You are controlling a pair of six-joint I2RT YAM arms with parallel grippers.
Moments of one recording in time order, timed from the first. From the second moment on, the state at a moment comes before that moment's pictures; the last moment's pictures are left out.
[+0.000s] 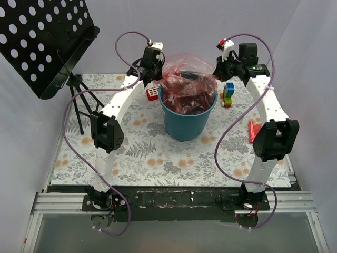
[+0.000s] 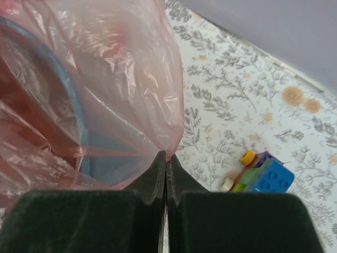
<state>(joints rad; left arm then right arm) -0.47 2.17 2.24 -0.60 -0.25 -0.16 0.13 1.84 1.88 -0.58 -0.51 -0.26</state>
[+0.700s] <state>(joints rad) -0.25 1.93 1.89 -0.85 0.53 -0.25 0.11 1.80 1.76 -0.84 -0.56 -0.31</state>
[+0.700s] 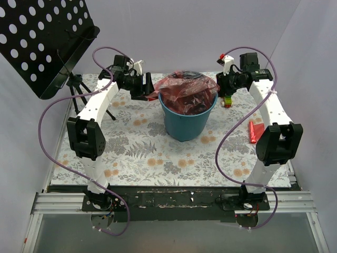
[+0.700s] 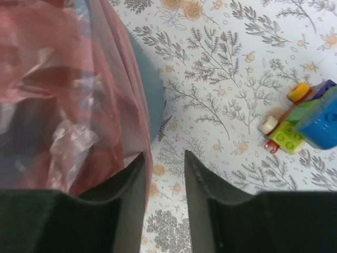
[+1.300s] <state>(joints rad) -0.13 1.59 1.64 -0.47 0.70 -0.20 0.01 1.46 1.66 -0.56 -0.77 -0.27</state>
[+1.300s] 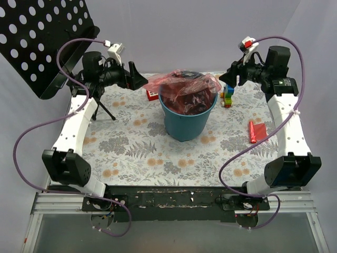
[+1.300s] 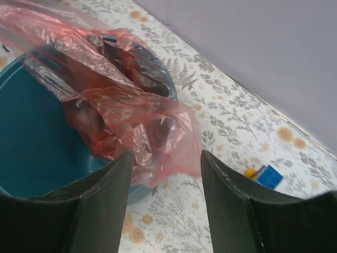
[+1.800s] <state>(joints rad) -0.25 1.63 1.73 -0.44 0.84 0.31 0.05 1.74 1.76 -0.54 -0.92 -0.25</state>
